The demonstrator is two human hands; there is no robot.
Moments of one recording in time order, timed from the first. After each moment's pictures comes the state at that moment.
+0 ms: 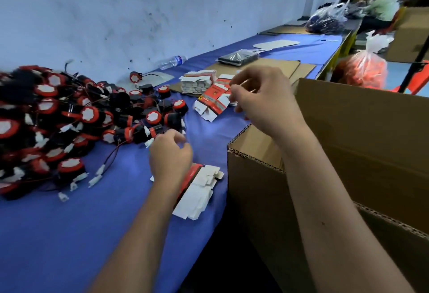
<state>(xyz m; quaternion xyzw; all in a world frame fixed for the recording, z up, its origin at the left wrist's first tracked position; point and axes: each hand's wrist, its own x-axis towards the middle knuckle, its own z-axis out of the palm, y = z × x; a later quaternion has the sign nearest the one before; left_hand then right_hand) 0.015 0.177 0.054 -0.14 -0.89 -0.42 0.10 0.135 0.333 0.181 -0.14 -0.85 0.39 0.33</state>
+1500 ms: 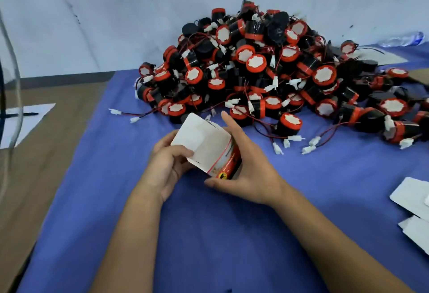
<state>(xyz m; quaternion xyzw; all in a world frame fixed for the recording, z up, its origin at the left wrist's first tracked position) 0.012 -0.253 -0.004 0.11 -0.56 -0.81 0.08 -0.027 -0.050 -0.008 0.37 -0.79 0.49 0.02</state>
